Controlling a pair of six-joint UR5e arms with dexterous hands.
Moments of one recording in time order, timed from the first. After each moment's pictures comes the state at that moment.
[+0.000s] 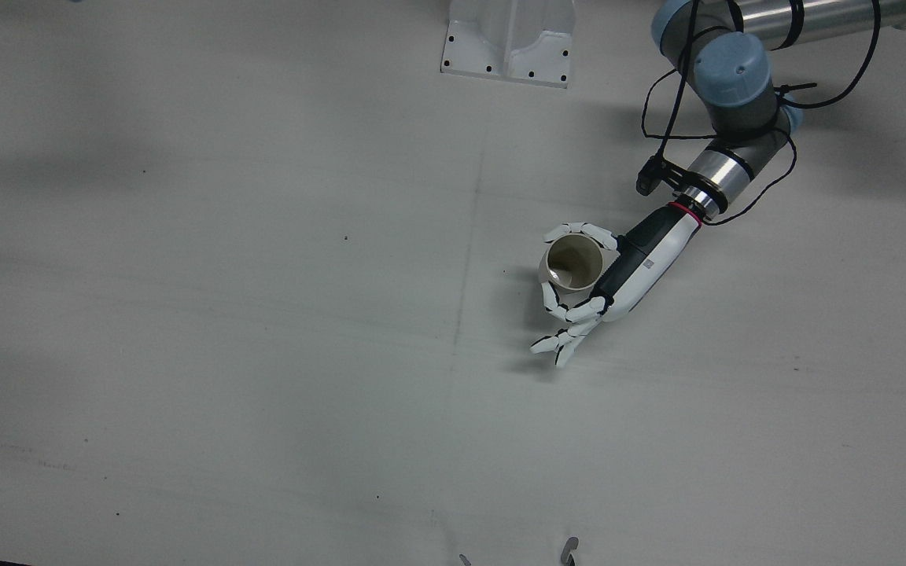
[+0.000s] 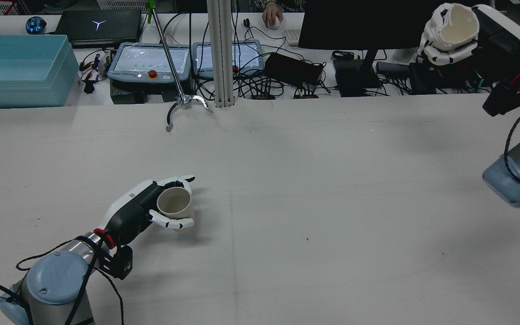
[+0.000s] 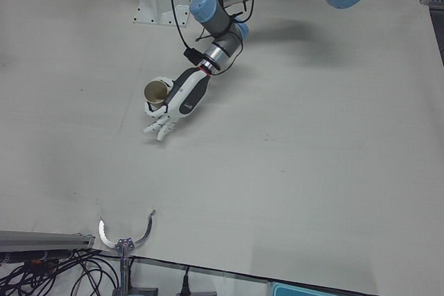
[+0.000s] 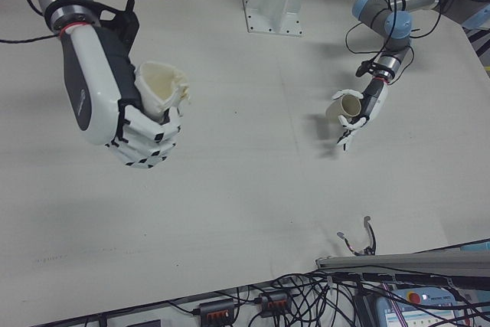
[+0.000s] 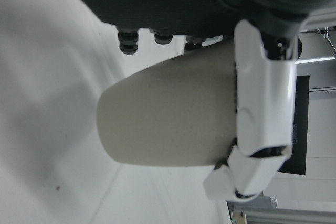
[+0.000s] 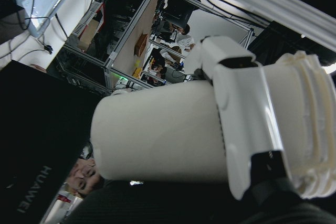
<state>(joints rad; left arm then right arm) -0.45 -2.04 -1.78 0.53 1.11 0.29 1.25 -1.28 1.92 -3.50 -1.44 -0.44</state>
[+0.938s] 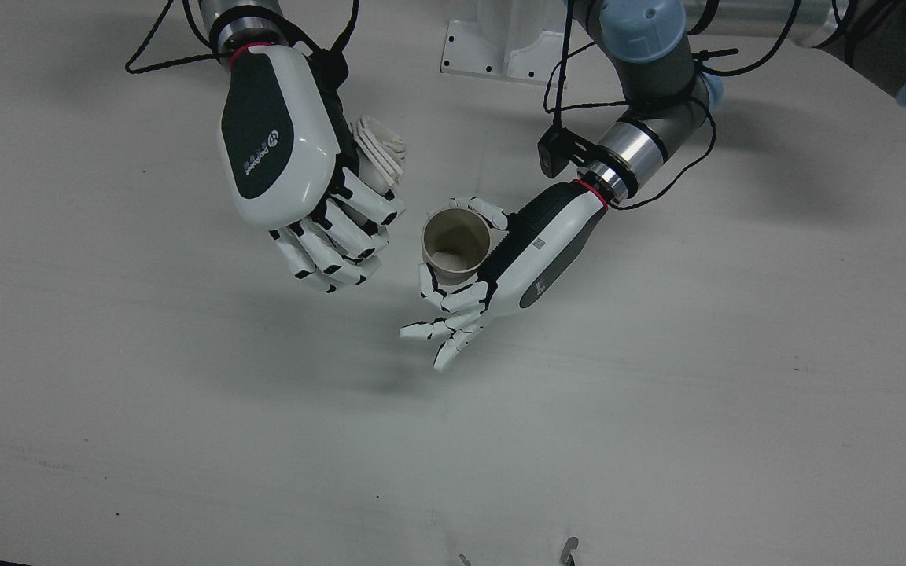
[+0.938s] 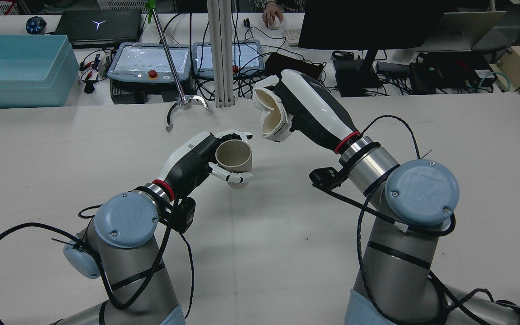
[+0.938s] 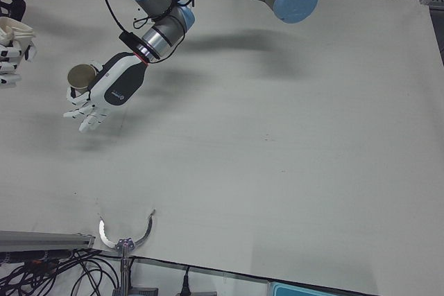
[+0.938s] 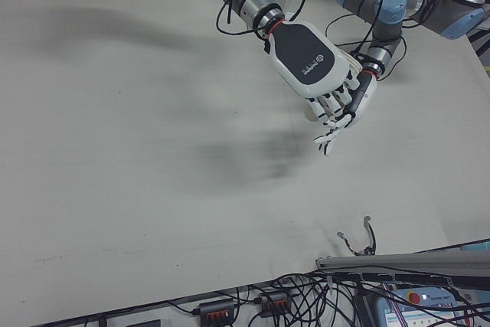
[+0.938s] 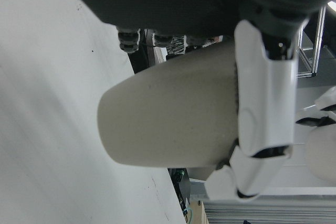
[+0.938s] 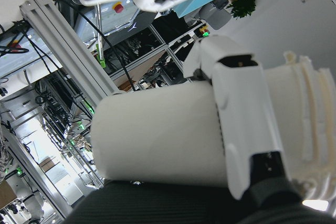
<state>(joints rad) -0.51 -2.38 -1.67 0.64 1.14 0.35 0.64 -0.95 2.03 -3.73 -1.01 -1.22</state>
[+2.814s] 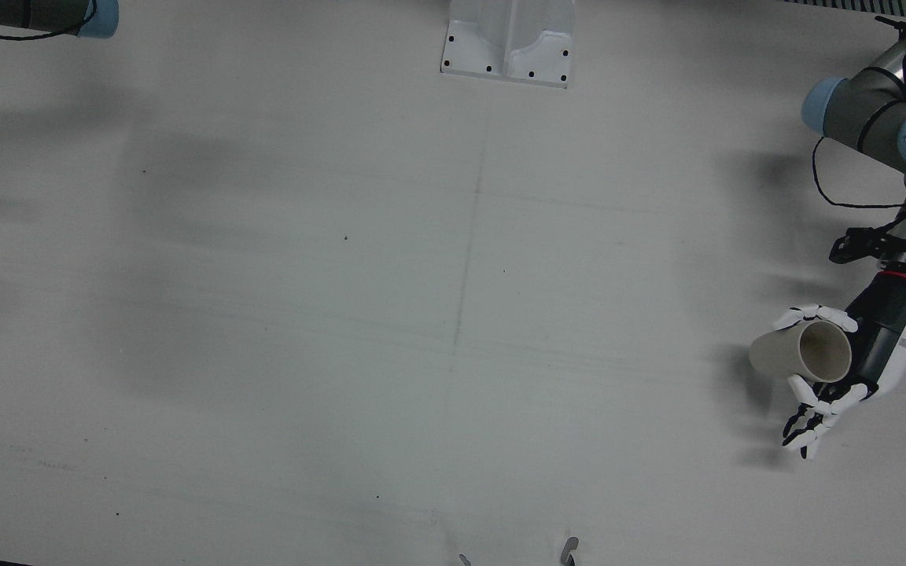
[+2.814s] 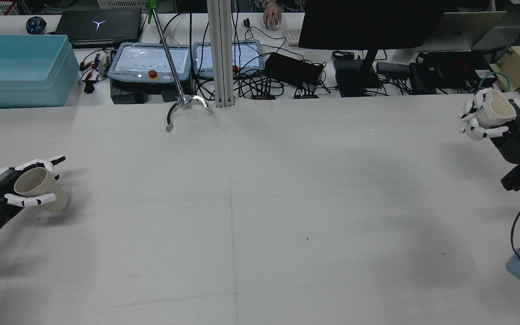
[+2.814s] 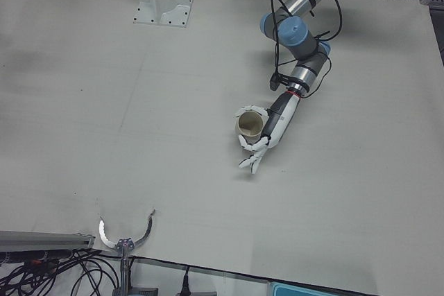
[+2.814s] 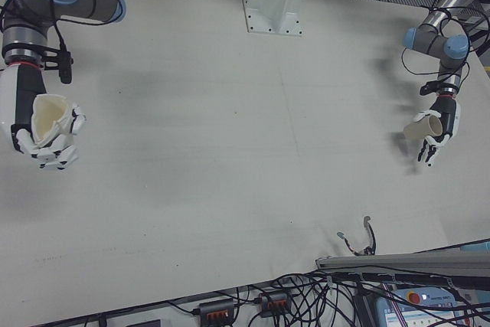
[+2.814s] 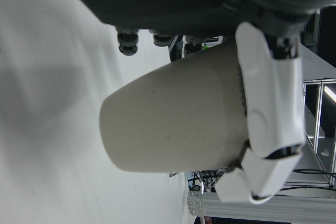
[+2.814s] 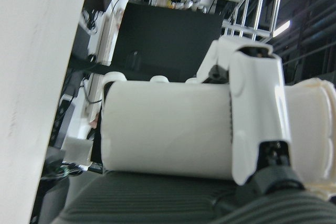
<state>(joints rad) -0.73 -1.59 -1.69 0.07 1.18 0.14 1.05 -1.62 1.61 -3.02 -1.09 -0.24</state>
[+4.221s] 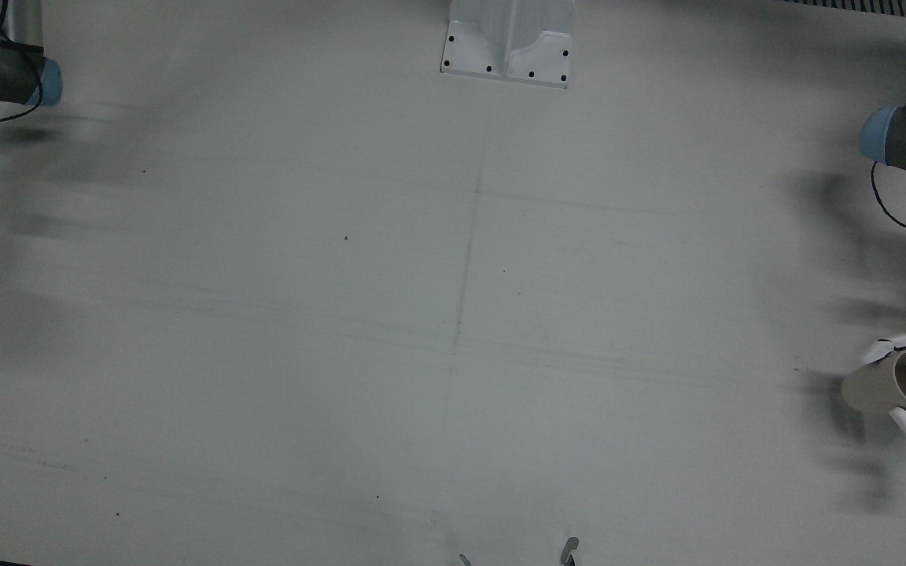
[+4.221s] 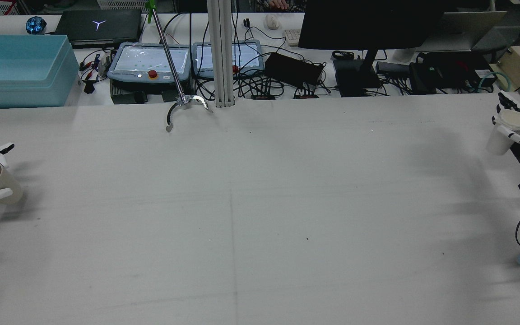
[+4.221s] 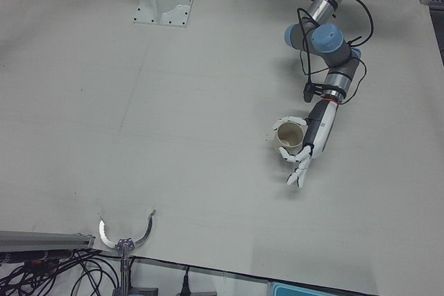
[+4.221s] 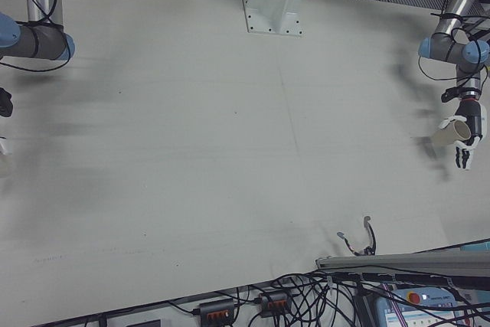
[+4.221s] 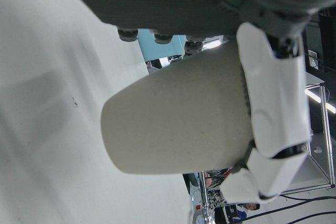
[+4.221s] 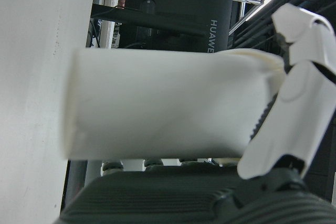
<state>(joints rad) -0.85 -1.54 -1.57 -0.12 1.19 0.32 1.13 -1.46 0.99 -2.55 -1.09 -0.15</state>
